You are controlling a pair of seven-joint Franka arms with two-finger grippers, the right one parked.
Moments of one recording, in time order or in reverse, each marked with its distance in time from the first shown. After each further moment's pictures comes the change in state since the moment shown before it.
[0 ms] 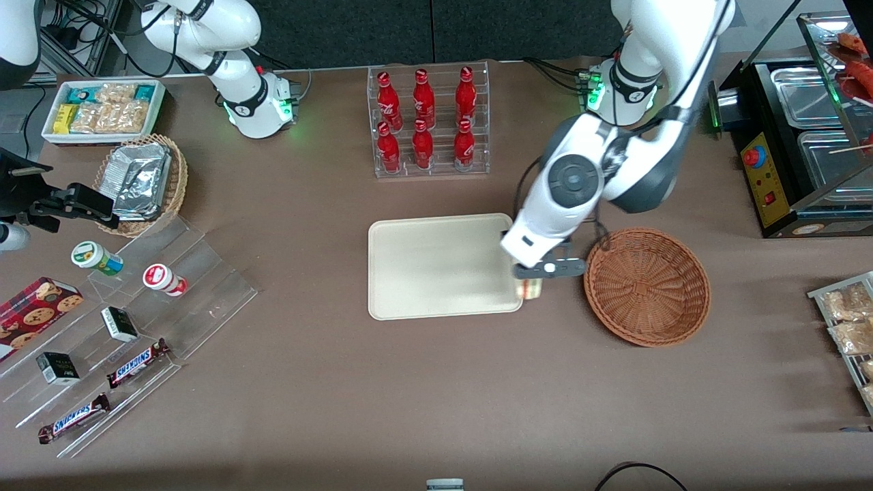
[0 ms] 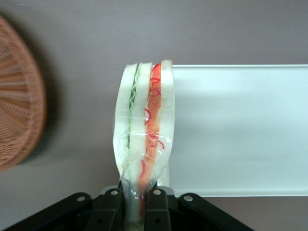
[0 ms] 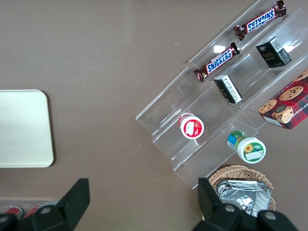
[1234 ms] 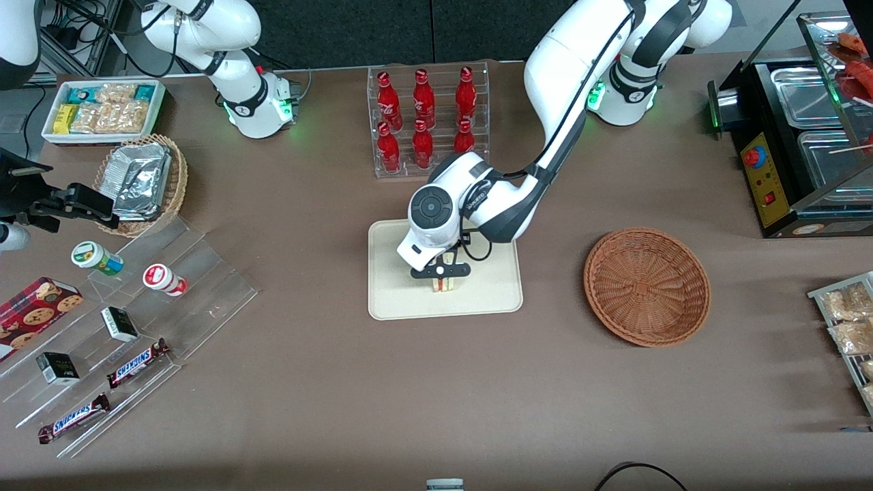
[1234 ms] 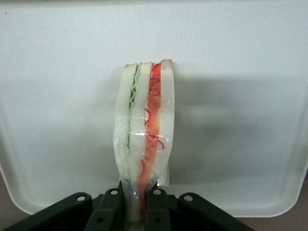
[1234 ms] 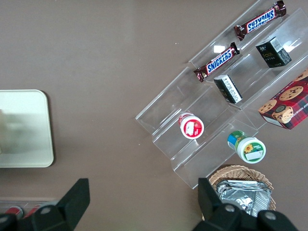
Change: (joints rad) arm -0.235 0.399 0.002 0.332 -0.001 0.021 -0.201
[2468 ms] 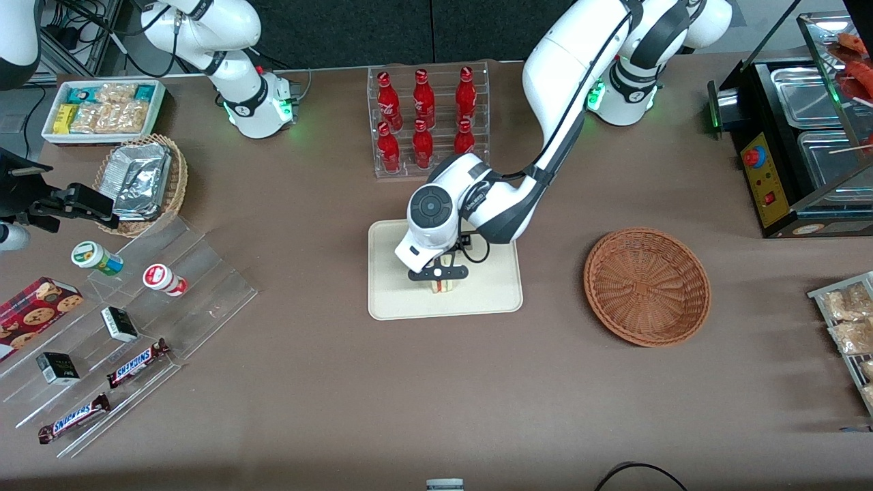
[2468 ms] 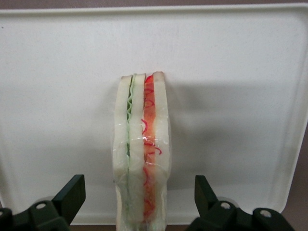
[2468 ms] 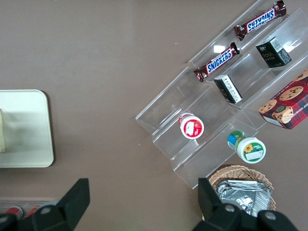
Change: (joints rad) arm -0.005 0.004 0.011 0.020 0.001 0.025 0.000
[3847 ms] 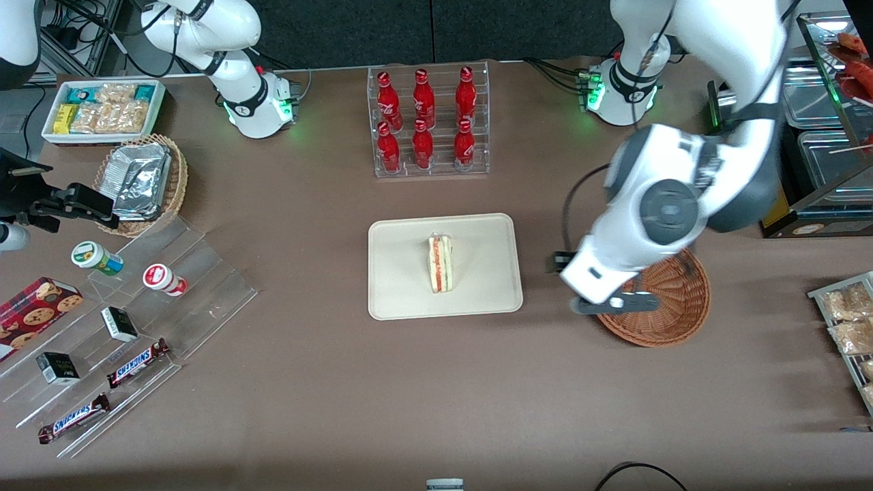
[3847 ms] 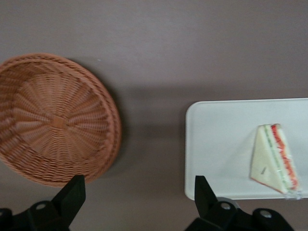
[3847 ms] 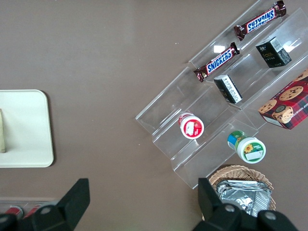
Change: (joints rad) arm 0.439 -0.398 0.023 -0.111 0.033 -0.313 0.447
